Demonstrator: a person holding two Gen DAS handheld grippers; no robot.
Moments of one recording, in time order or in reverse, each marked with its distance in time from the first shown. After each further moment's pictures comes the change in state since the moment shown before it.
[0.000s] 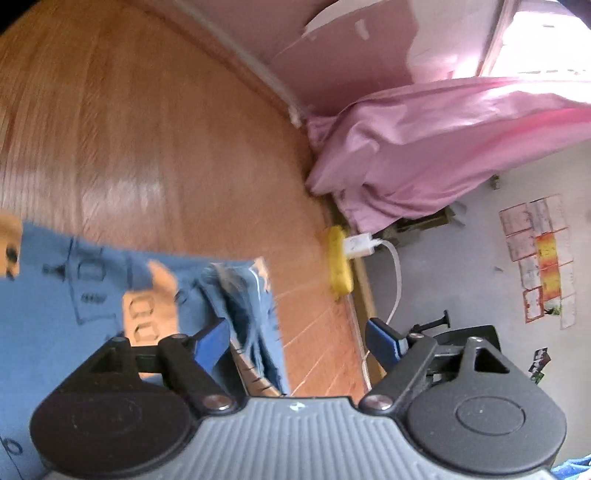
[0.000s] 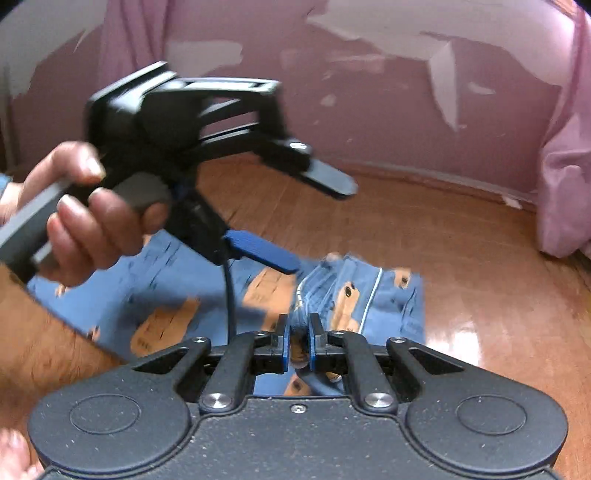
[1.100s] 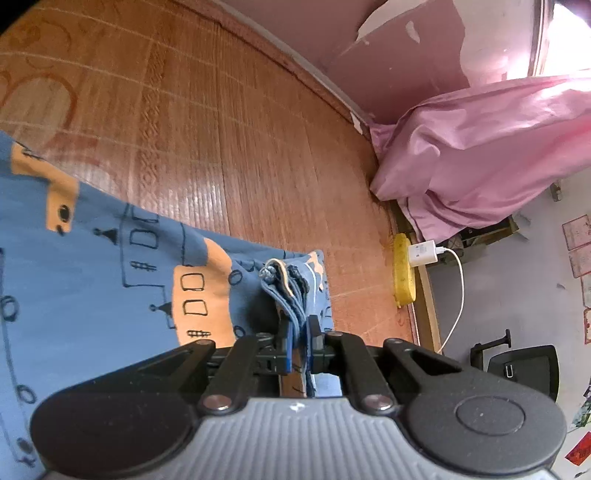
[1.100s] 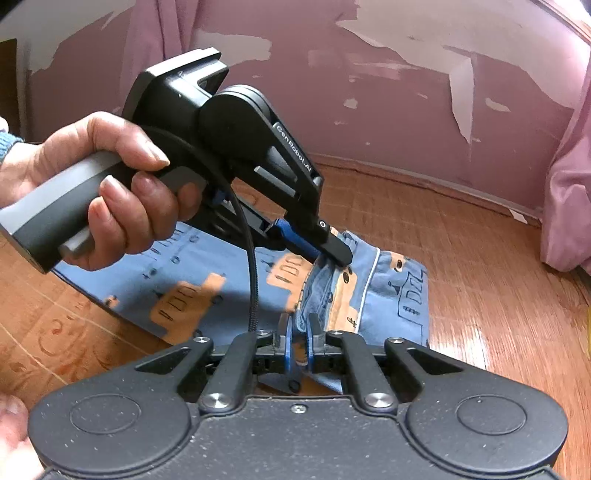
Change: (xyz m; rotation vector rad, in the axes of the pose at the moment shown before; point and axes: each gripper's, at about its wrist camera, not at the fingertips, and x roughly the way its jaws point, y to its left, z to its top) left arm 0.005 -0.014 -0.022 -0.032 -0.080 0.233; right arm -0.019 0.017 -0.014 -0.077 -0.028 0.006
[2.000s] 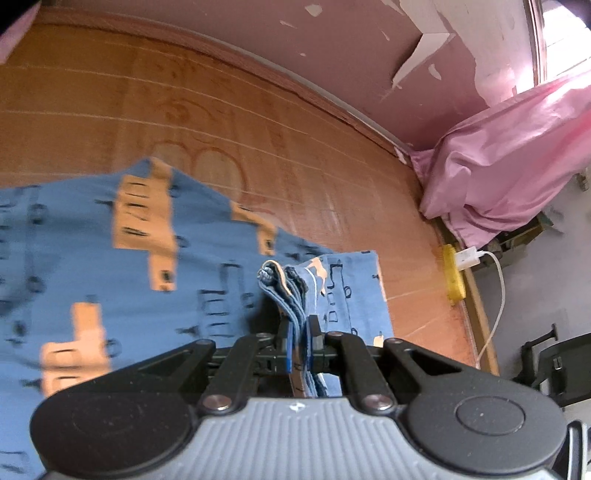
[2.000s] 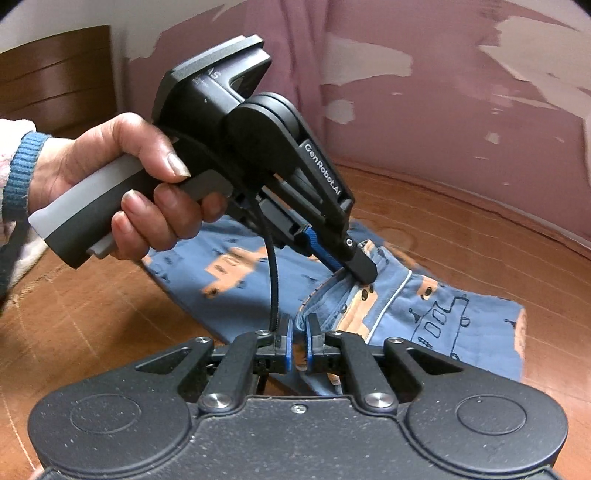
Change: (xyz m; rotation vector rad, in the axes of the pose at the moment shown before) left arm -0.126 0.054 -0.016 0.098 -0.086 0.191; right arm 0.027 0.096 0.039 -0.139 -0.013 0.326
